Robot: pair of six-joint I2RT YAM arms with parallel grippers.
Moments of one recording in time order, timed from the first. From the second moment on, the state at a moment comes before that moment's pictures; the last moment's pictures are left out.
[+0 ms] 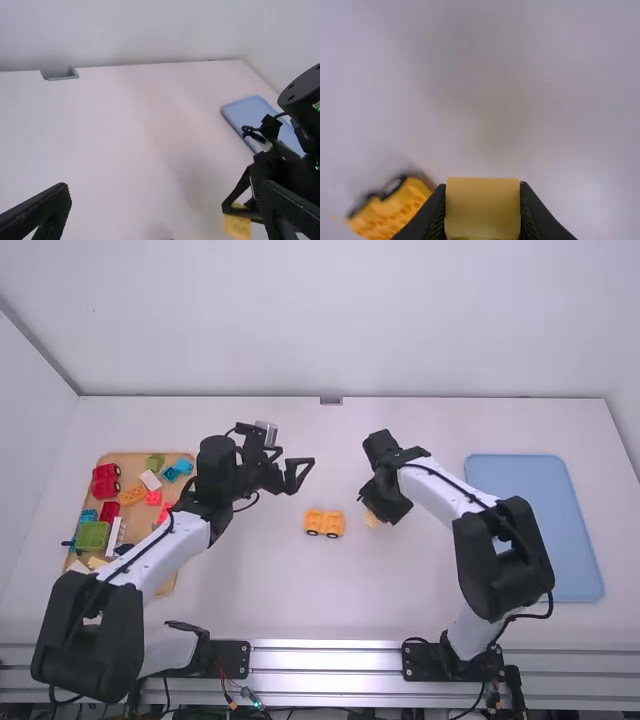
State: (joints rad) left arm -0.20 1.37 0.71 0.28 0.54 -0.24; right arm 0.42 1.80 1.16 -0.79 -0.05 1.23
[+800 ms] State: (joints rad) left arm -0.19 1.37 0.71 0.27 0.54 -0.14; right arm 0.40 1.81 0.98 -0.63 -0.09 1.88
